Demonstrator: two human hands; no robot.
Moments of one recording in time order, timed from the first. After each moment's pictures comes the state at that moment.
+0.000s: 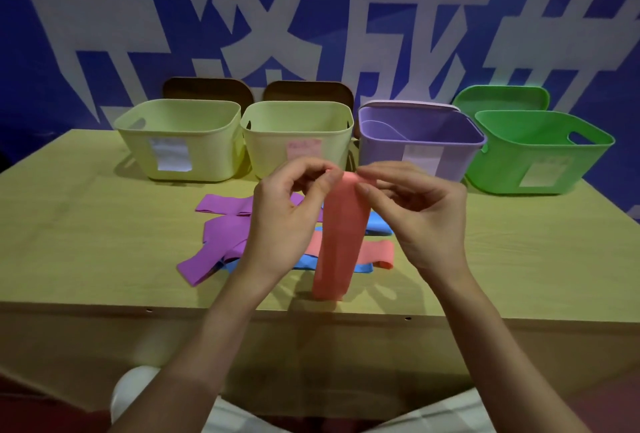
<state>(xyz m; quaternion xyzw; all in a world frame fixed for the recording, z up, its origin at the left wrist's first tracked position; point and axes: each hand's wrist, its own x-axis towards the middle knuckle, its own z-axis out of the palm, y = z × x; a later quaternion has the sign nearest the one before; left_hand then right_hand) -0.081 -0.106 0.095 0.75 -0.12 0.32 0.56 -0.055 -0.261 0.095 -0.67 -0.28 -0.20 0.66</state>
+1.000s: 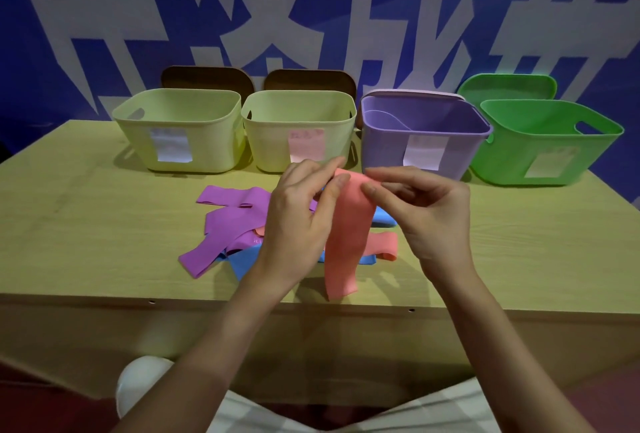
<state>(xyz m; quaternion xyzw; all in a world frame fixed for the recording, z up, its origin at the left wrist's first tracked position) -0.079 -0.111 0.077 0.83 -0.11 0.36 0.43 -0.054 -0.262 0.084 -0.67 -0.22 -0.16 0.69</state>
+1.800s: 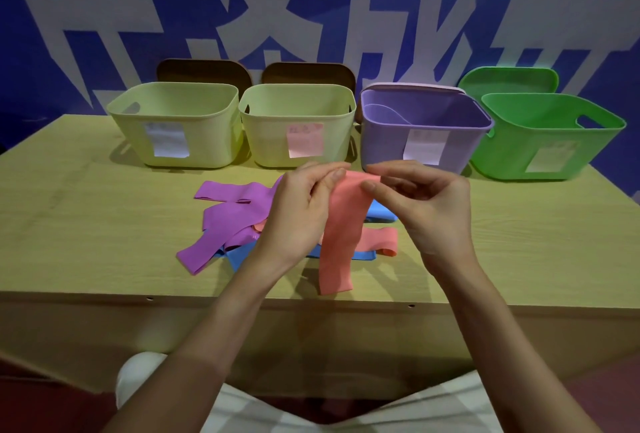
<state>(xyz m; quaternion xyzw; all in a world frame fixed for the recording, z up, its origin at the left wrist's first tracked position) -0.066 -0.107 0.077 0.81 -0.07 0.23 0.54 -0.049 -0.264 0.083 -0.68 -0.20 -0.13 0.69</state>
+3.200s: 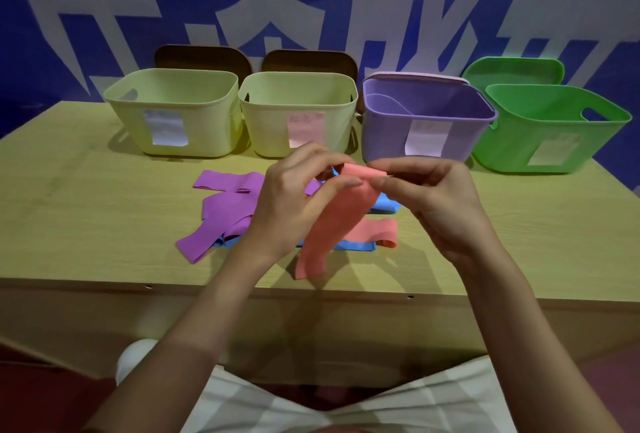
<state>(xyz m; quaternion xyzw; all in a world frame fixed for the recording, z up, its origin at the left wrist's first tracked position) -0.067 -0.095 0.073 0.81 -0.21 0.37 0.40 -0.041 -0.279 0.088 -0.68 -0.16 0.02 0.71</state>
